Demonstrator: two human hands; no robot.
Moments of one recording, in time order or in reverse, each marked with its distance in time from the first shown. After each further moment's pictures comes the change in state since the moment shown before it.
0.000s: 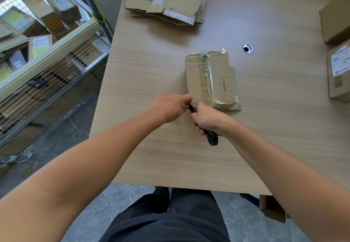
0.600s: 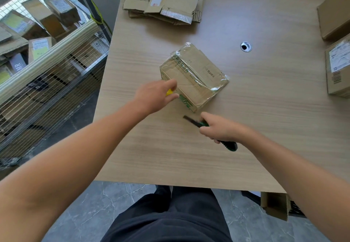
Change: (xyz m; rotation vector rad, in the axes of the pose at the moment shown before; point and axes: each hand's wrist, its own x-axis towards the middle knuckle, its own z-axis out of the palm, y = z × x) left_hand -0.014 -0.026 -0.036 -0.036 0.120 -0.084; right_hand -0.021 0.046 -0.023 -0.291 -0.146 -0.175
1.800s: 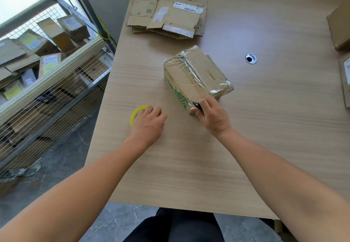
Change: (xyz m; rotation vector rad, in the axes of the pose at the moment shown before) left_hand -0.032 -0.016 0.061 0.287 0.160 0.035; right_hand 0.110 0.023 -0.008 -0.352 1.110 -0.670
